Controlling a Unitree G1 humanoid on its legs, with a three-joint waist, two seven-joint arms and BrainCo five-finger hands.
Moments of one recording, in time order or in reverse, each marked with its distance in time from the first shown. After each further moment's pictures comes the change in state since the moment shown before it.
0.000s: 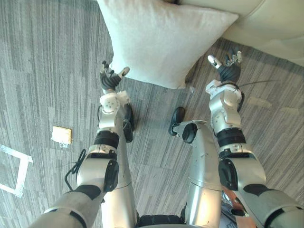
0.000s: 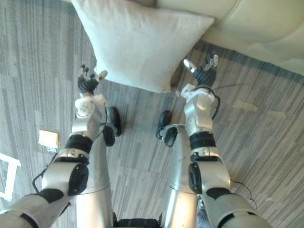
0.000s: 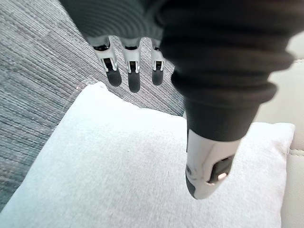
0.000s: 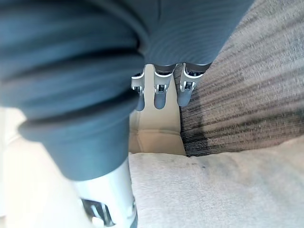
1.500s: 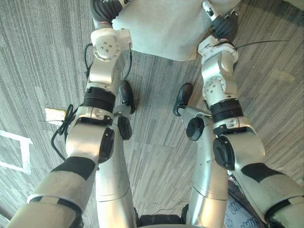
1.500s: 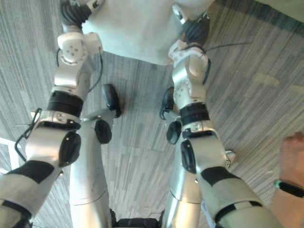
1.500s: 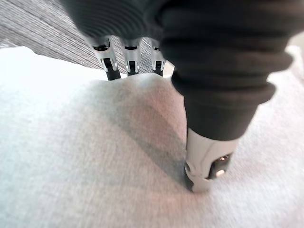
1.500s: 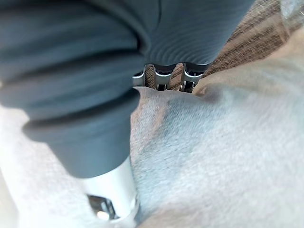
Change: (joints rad) left arm -0.311 0.104 -0.148 -0.074 0.077 0.111 0.014; right arm -0.220 0.040 0.089 -0.007 0.205 -0.032 0.024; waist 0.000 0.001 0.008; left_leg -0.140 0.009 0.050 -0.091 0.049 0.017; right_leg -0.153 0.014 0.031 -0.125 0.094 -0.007
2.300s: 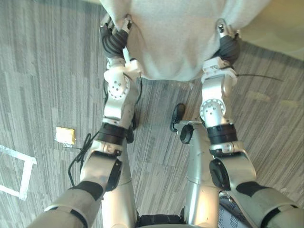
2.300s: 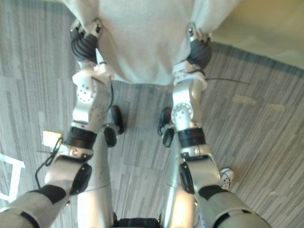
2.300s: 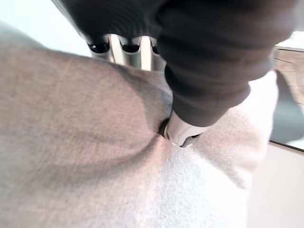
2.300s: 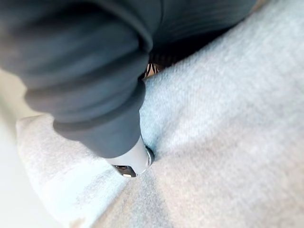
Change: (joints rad) left arm 0.522 -0.216 -0.167 -0.534 -0.215 -0.226 0.068; right arm 0.482 0.085 0.037 -0.609 0.036 -0.162 -0.016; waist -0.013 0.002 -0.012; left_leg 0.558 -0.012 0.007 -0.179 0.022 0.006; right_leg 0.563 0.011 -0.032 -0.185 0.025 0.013
